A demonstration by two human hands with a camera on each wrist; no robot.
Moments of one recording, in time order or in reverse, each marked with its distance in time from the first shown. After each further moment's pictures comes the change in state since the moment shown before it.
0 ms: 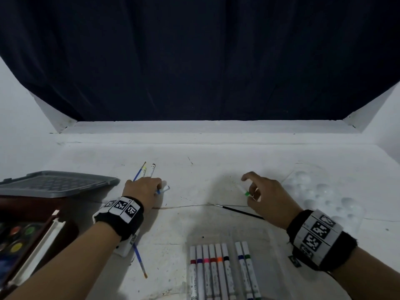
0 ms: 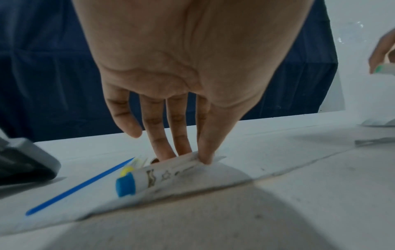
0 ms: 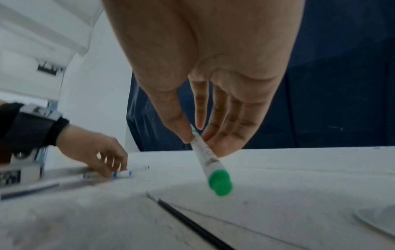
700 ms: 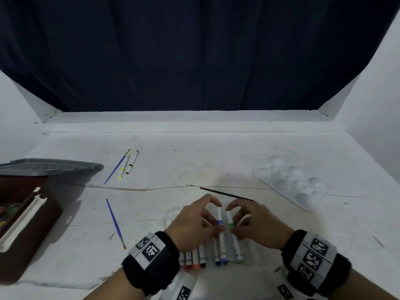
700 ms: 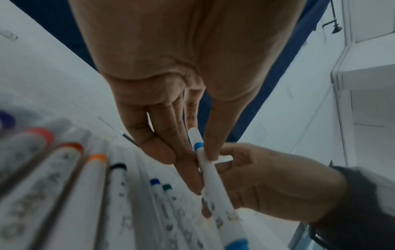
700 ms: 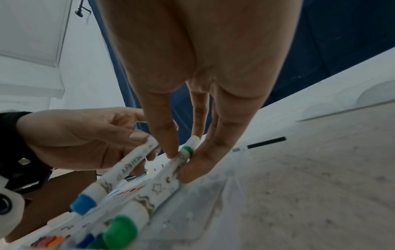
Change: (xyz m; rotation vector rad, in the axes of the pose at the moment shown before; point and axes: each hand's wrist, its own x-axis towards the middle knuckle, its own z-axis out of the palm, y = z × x) left_hand -0.138 0.167 0.001 -1.124 -0.258 0.284; right_hand -0.097 0.018 0.009 0.376 -0.273 0.192
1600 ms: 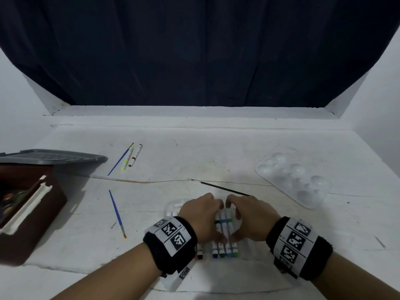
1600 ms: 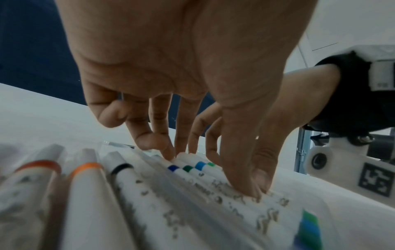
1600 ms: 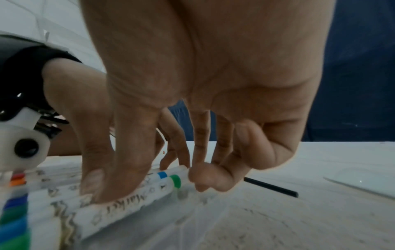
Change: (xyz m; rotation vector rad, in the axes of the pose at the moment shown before) left_hand 0.020 0.015 0.020 0.856 -0.077 -0.015; right_hand 0.008 -0.022 -0.002 -0.715 -0.123 0.009
